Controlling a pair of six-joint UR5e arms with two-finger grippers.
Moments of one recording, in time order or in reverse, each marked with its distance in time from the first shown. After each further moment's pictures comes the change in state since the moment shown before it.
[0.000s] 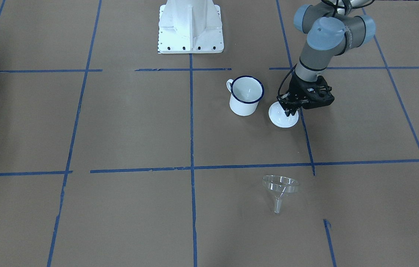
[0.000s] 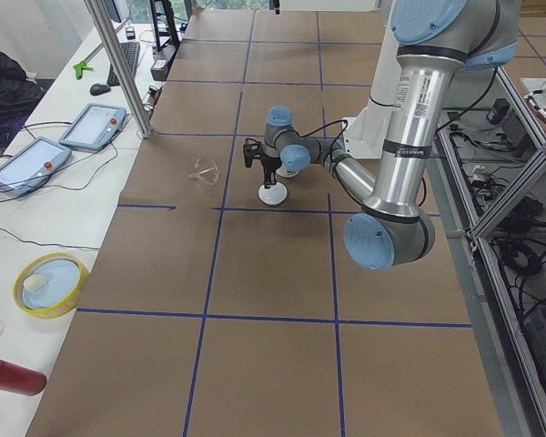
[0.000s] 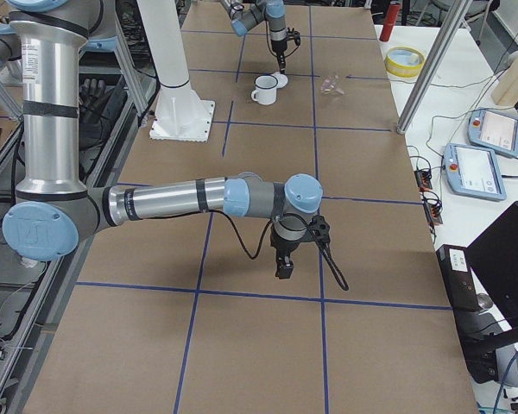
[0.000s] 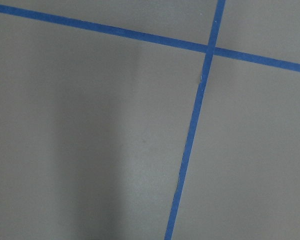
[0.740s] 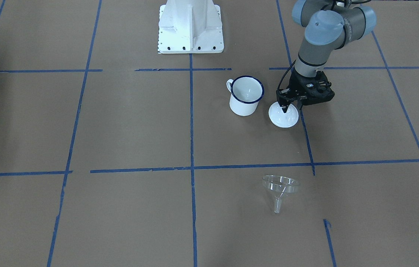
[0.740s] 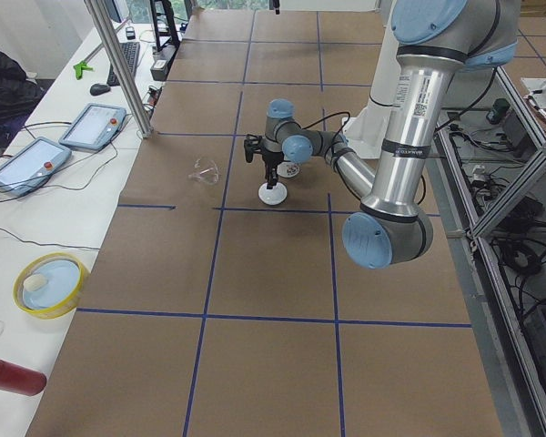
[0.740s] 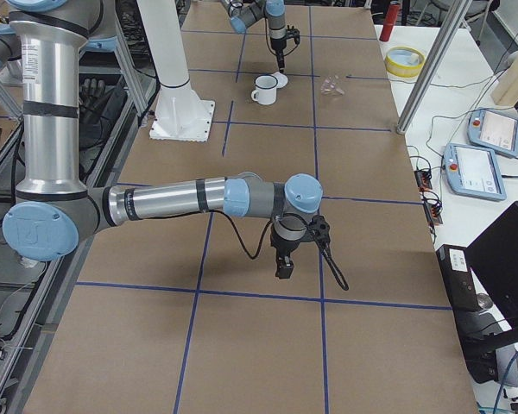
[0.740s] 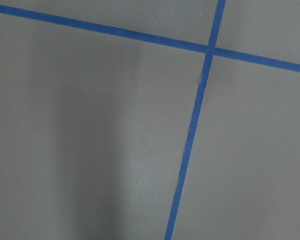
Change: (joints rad) left arm 0.004 -0.019 -0.015 0.094 0.001 0.040; right arm 0.000 0.000 0.000 0.000 0.000 0.000
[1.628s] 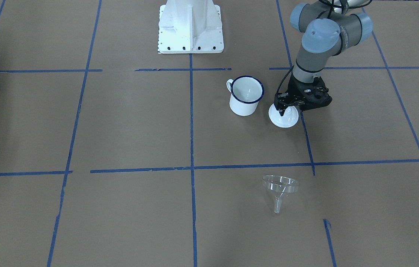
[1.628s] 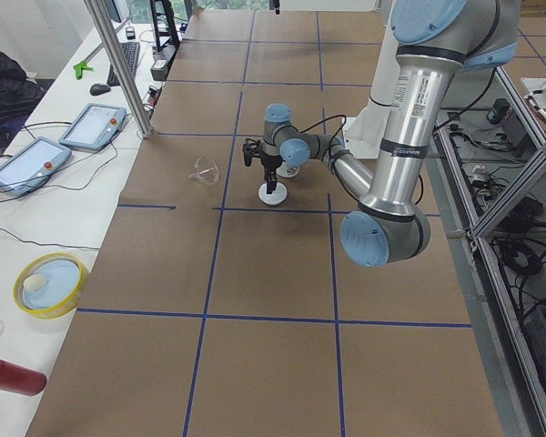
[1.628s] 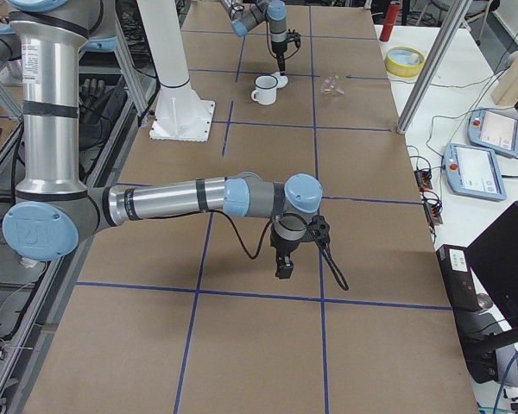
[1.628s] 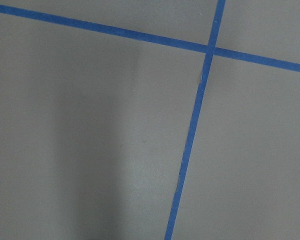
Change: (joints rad) left arm 0.002 -0.009 0.031 -0.012 -0.005 0.001; right arm 0.000 -0.001 0.000 0.000 0.000 0.000
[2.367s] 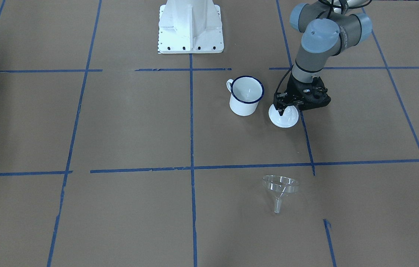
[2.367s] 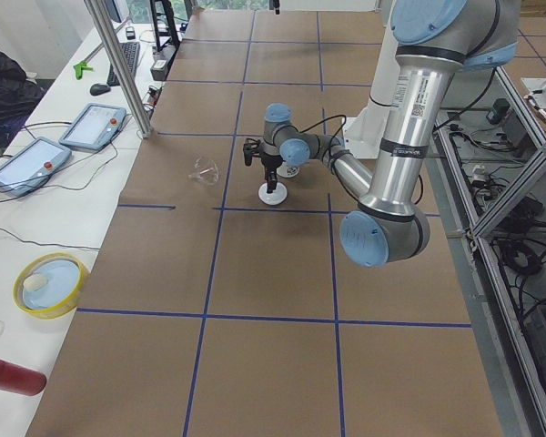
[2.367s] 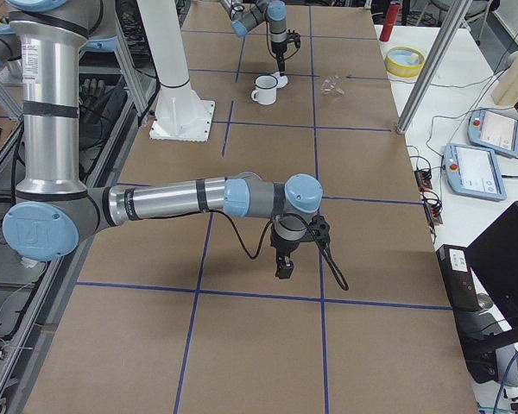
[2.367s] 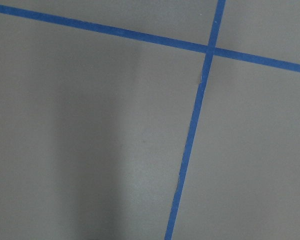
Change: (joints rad) left arm 0.001 -0.003 0.004 -0.005 -0.005 0.005; right arm 0.000 0.000 0.000 0.000 0.000 0.000
